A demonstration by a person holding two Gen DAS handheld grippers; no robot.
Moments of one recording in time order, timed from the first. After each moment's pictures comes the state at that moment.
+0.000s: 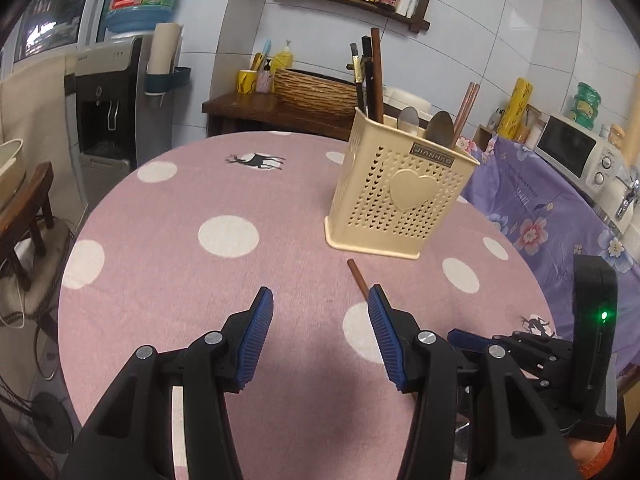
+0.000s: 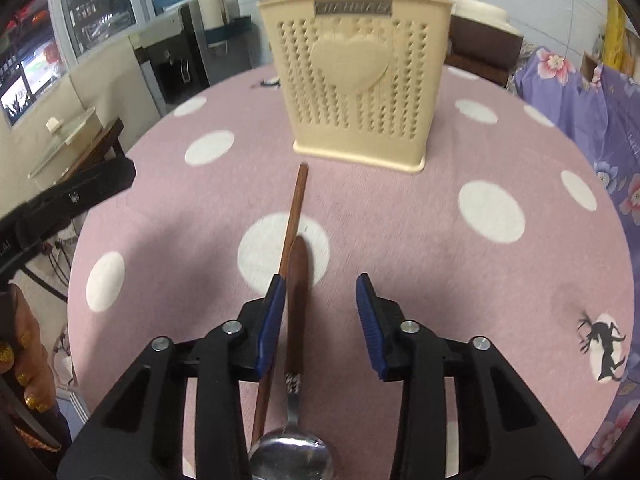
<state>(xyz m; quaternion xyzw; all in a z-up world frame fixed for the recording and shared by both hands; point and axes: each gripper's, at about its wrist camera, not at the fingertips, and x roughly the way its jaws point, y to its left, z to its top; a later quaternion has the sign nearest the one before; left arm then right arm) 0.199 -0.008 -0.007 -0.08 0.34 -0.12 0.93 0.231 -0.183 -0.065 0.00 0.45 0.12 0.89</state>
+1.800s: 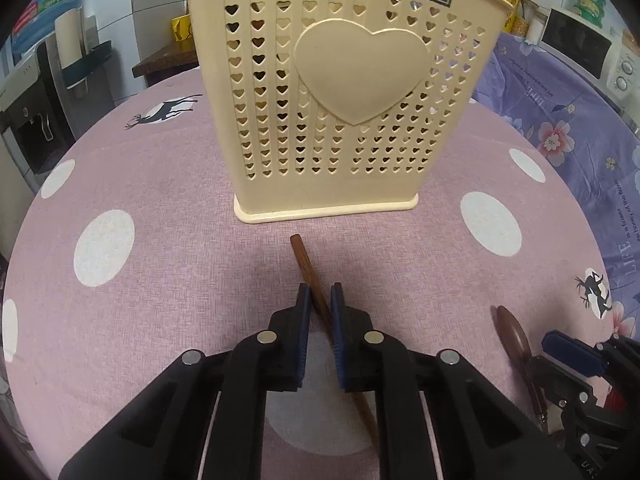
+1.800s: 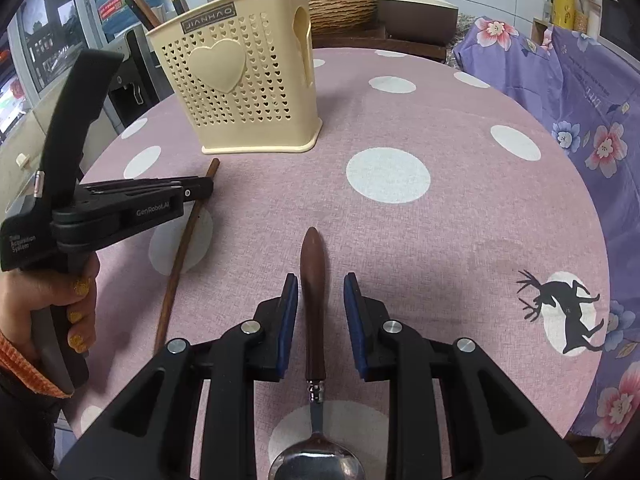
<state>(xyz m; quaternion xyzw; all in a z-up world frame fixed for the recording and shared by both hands) 0.283 -0.110 -0.068 0.04 0.46 -0.15 0.88 0.230 -0.264 -0.072 0.04 0.44 0.06 0.89</state>
